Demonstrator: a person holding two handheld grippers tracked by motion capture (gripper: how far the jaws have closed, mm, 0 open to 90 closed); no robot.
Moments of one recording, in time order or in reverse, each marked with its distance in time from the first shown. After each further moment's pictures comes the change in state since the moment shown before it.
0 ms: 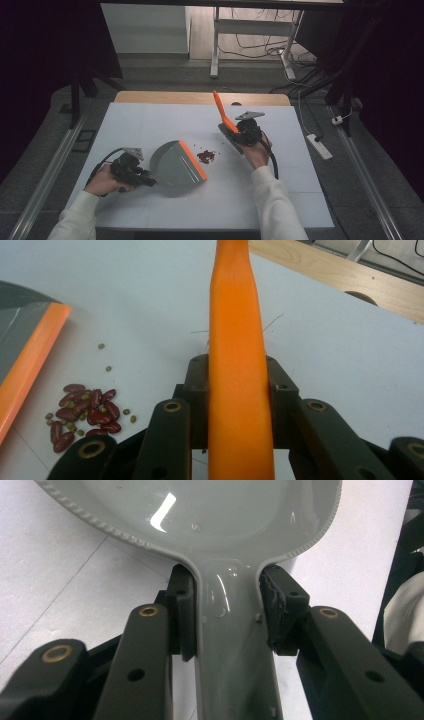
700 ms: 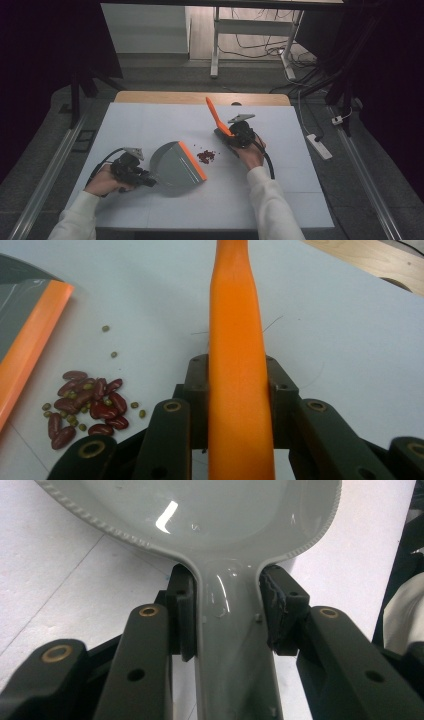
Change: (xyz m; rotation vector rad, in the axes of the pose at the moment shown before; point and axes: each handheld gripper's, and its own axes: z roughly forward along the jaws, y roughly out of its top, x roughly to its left) left arm 0.000 0.001 0.002 0.014 -0.005 -0.013; right arm 0.014 -0.002 0.019 0.065 0.014 -0.050
